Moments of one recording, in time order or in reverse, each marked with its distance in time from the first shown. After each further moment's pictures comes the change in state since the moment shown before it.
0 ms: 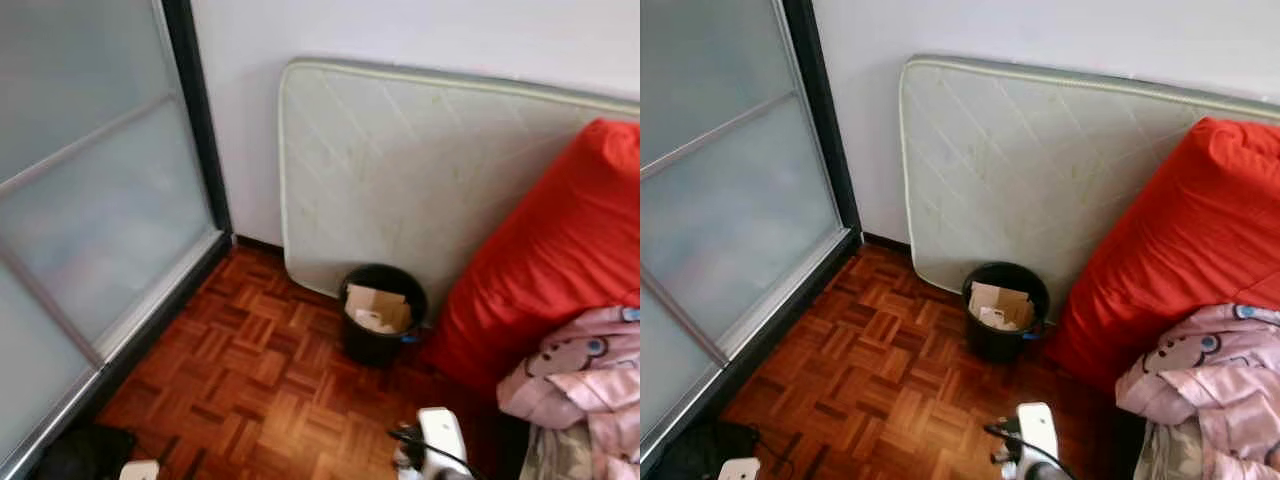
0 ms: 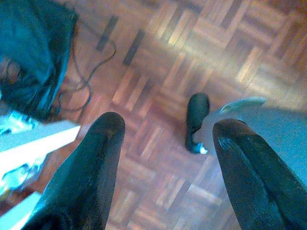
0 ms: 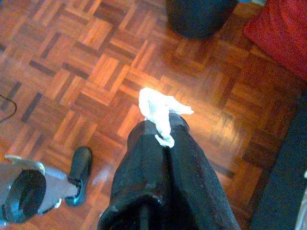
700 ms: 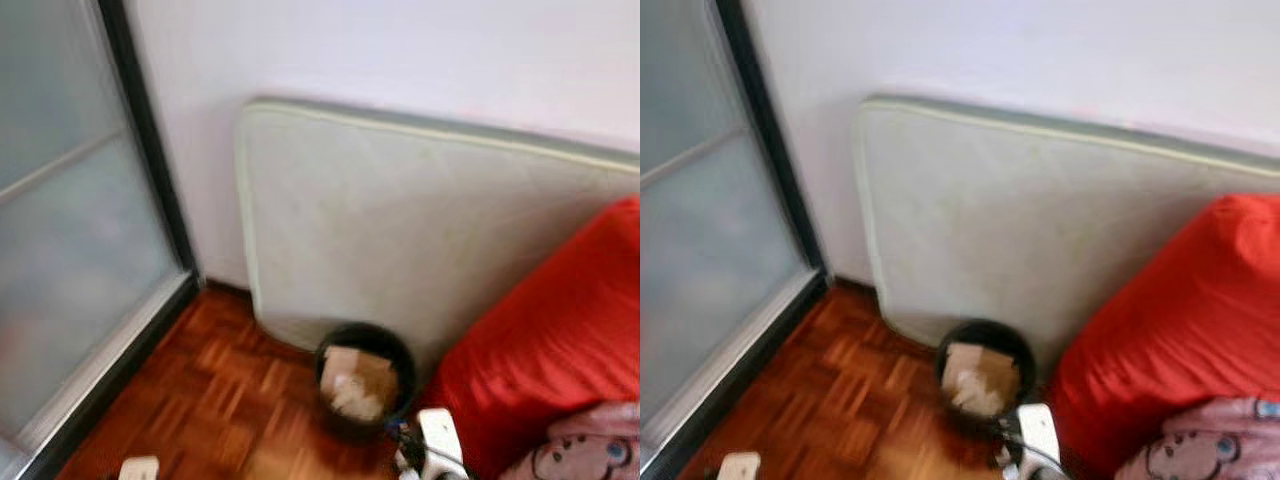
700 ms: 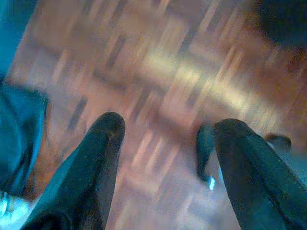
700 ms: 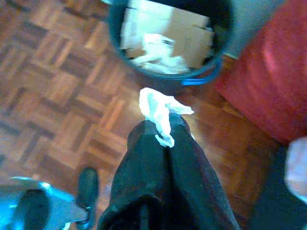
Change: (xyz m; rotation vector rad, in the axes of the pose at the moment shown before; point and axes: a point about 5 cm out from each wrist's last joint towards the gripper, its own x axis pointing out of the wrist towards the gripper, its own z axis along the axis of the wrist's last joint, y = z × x) left arm 0.001 0.002 0.007 0.002 -0.023 0.001; right arm -0.003 -0.005 -0.010 0.000 0.031 -0.006
